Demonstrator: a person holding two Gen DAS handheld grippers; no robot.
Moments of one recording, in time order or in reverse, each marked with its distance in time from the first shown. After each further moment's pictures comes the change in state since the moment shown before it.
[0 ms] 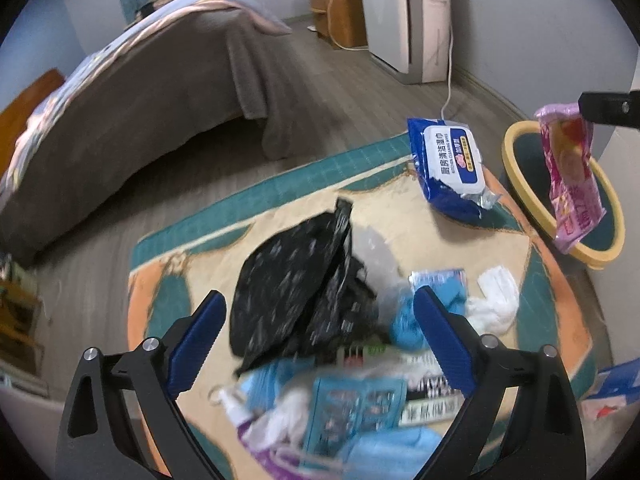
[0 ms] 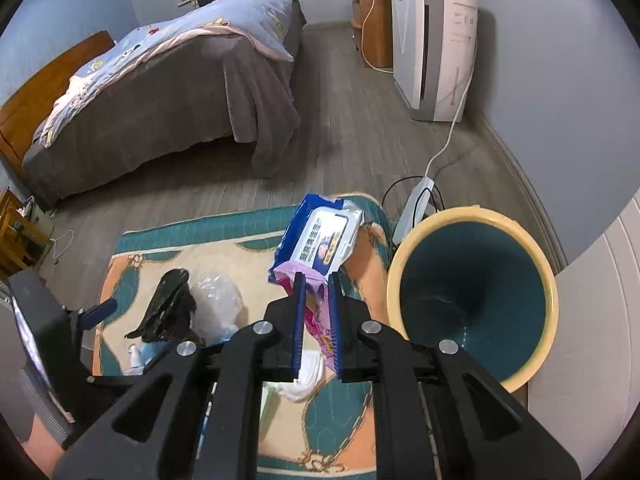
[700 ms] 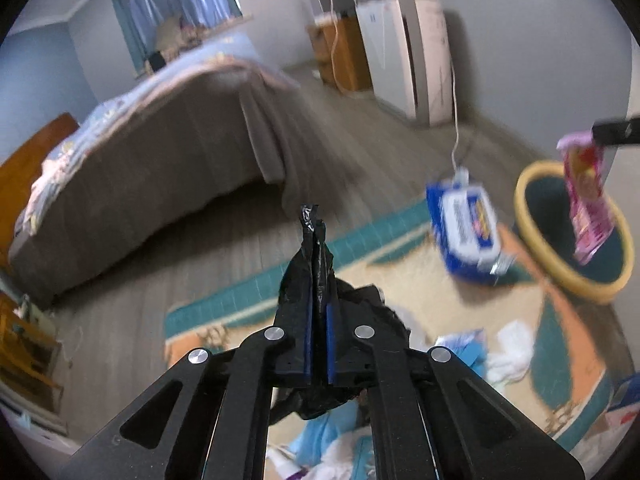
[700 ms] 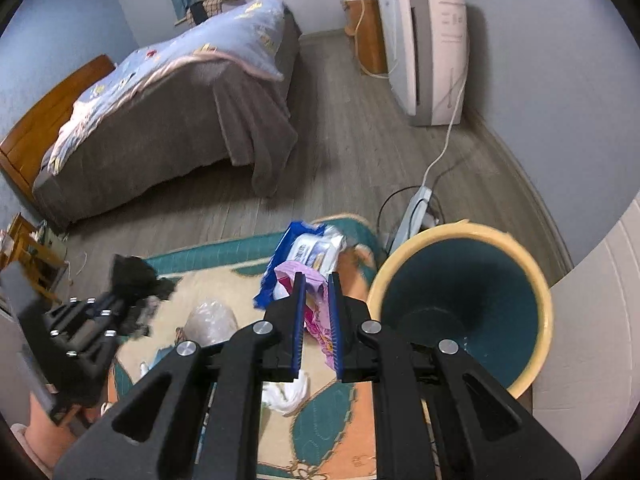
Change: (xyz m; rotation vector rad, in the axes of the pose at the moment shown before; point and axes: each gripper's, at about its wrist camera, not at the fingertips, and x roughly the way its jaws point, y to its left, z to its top) left arm -0.038 0.019 0.035 0.032 -0.200 0.051; right arm -0.019 -0.048 0.016 0.070 -0.040 0.060
